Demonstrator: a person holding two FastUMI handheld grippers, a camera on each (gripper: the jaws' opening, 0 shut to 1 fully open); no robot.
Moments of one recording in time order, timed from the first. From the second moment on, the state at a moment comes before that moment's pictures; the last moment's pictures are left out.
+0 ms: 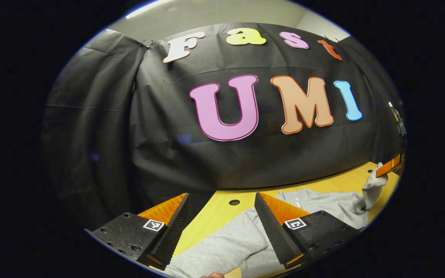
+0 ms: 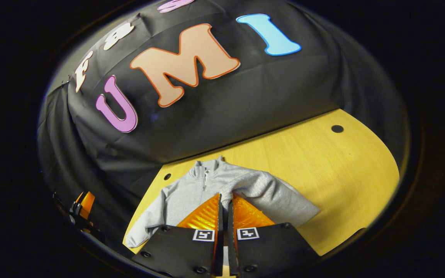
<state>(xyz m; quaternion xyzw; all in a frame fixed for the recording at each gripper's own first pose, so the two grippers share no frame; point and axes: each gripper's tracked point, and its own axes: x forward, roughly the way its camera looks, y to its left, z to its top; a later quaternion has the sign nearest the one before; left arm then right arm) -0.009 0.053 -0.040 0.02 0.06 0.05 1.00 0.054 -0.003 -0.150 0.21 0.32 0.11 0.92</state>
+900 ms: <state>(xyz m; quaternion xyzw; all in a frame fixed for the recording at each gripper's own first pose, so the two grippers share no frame) -0.065 0.181 -0.069 0.01 0.09 0.17 0.98 0.098 0.224 -0.146 0.18 0.34 0.27 0.88</state>
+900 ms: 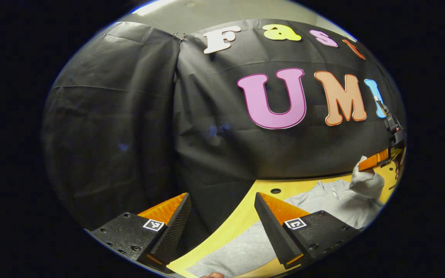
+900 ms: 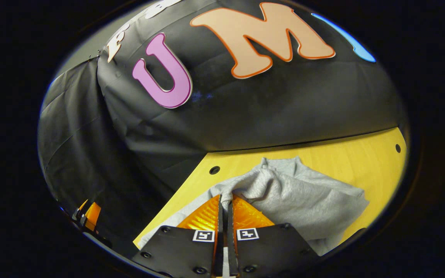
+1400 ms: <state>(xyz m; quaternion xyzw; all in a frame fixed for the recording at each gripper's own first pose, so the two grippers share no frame) -0.113 0.236 -0.099 0.00 0.12 0.23 0.97 0.081 0.304 -0.256 0.13 0.44 0.27 0.85</state>
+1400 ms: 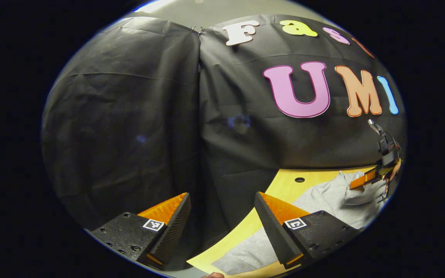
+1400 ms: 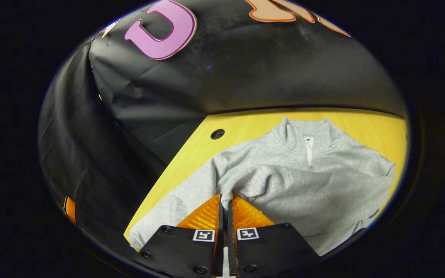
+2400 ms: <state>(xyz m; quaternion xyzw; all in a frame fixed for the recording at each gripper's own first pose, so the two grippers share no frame) -0.164 0.198 -0.292 -0.07 0.34 0.17 0.92 0.085 0.239 -0.160 0.15 0.33 0.32 0.88</state>
